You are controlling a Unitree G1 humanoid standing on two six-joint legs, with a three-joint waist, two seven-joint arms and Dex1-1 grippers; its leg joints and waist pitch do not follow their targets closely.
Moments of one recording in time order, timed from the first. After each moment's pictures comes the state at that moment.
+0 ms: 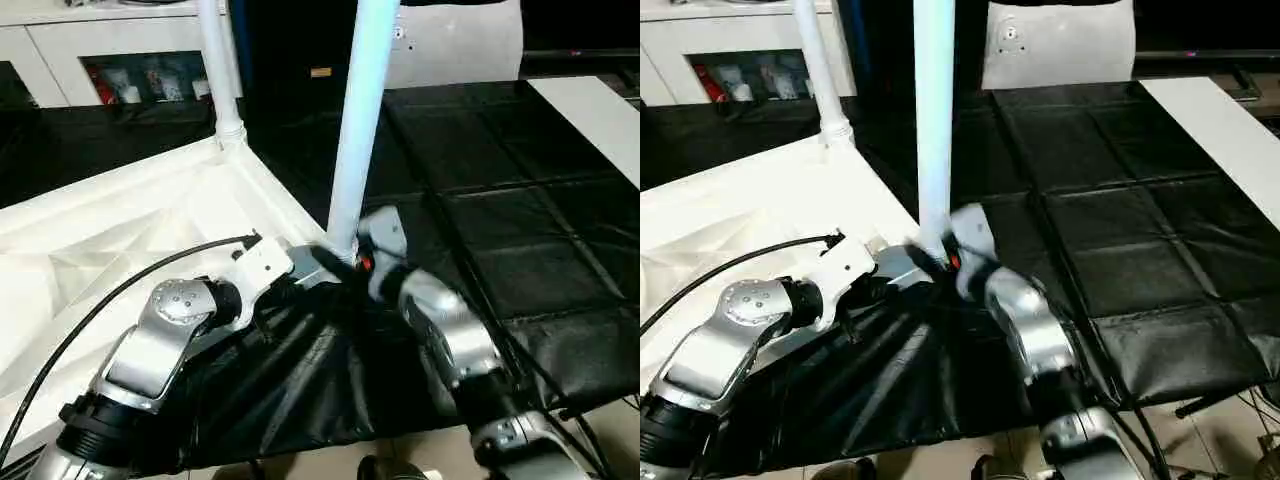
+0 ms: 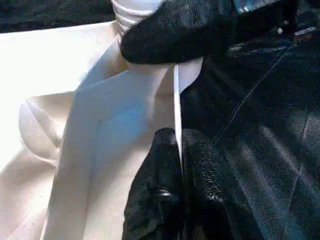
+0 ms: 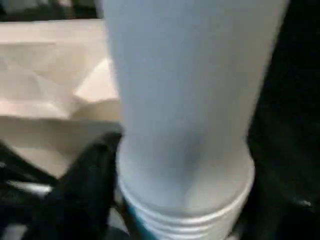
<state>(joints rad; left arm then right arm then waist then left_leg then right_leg) -0.32 0.42 -0.27 -0.02 0.03 0.50 -0.78 -0.44 -0.06 0.16 0.49 0.09 0.04 0.55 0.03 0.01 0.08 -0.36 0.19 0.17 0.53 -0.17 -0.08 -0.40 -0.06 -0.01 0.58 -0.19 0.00</state>
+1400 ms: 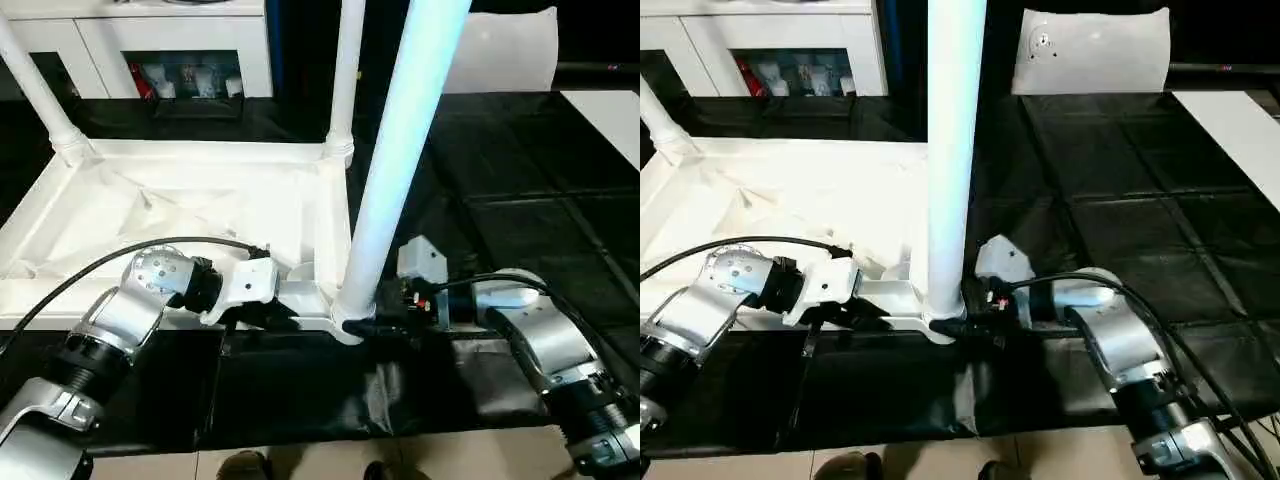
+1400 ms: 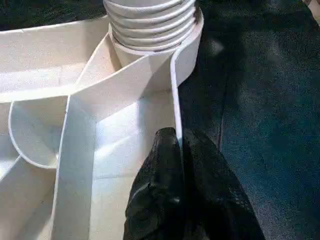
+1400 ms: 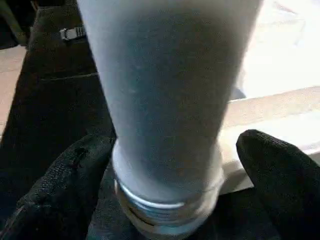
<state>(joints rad) -0.54 0.57 -0.39 0.42 -0.02 -0.09 -1.34 -0.41 -0.43 0.28 0.21 0.19 0.18 1.14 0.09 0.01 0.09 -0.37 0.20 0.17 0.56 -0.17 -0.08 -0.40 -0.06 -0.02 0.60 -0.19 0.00</state>
